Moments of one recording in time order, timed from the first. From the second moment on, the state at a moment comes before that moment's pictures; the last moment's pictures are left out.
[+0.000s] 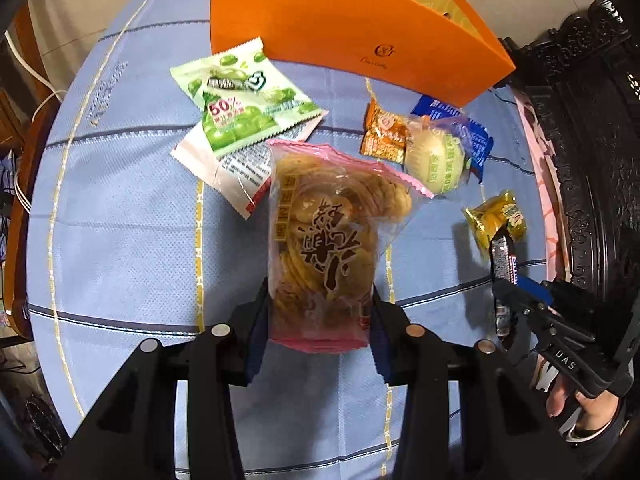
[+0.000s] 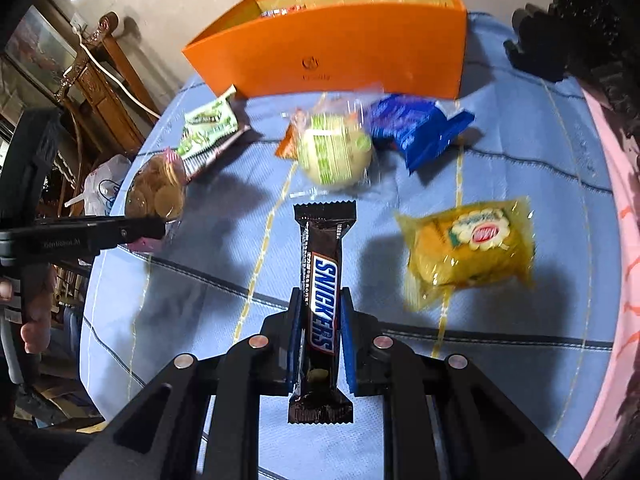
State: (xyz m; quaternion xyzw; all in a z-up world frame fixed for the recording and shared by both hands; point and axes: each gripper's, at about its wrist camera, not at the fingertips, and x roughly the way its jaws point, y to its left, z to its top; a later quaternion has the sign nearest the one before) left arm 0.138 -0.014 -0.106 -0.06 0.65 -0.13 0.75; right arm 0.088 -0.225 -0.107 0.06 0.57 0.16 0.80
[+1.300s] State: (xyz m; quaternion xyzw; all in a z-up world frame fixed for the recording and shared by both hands) left arm 0.355 -0.031 -0.021 -0.08 0.54 -0.11 0.83; right arm 0.318 -0.277 -0.021 0.15 0.42 0.08 0.89
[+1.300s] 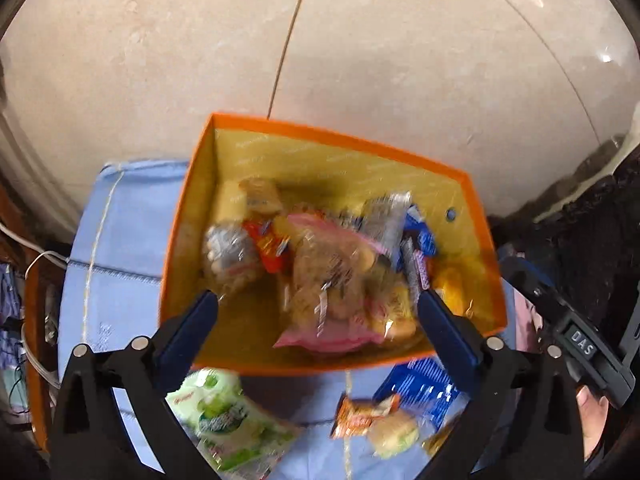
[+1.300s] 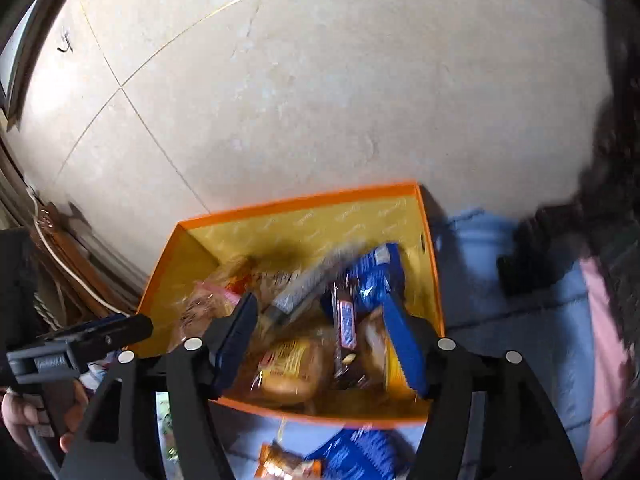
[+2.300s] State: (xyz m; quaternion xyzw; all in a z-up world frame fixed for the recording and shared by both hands) left arm 0.135 -0.006 -0.070 0.00 0.61 -0.10 0.78; right arm 0.059 -0.327 -0.103 0.22 0.54 0.02 0.81
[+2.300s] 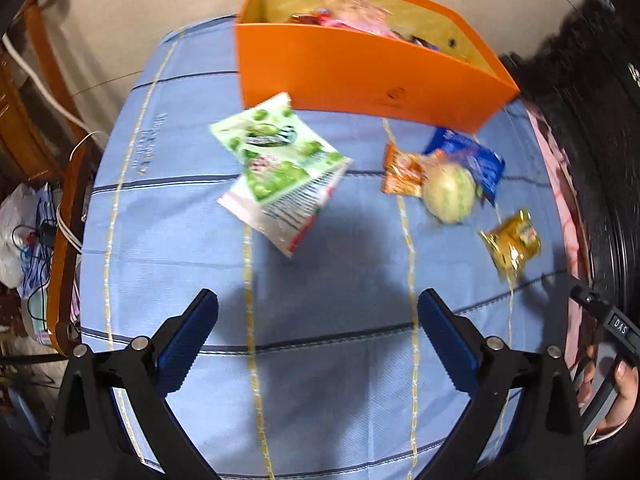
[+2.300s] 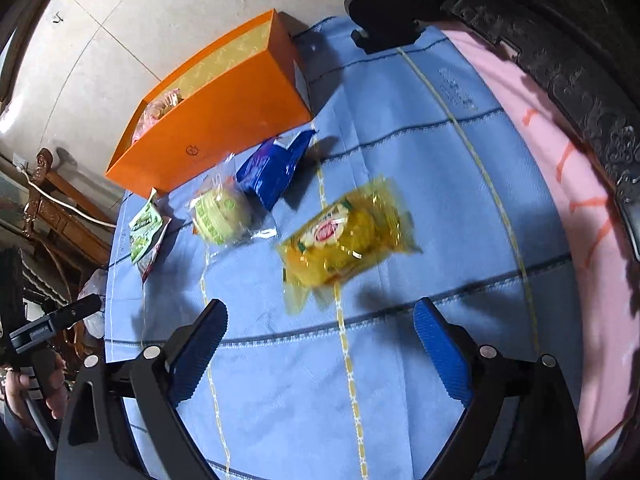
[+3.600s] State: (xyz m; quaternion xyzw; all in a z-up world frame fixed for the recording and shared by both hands) left arm 0.192 -0.107 -0.116 -0.01 0.65 -0.15 0.74; right arm 0.093 -0.302 -0.127 0.14 0.54 0.07 0.82
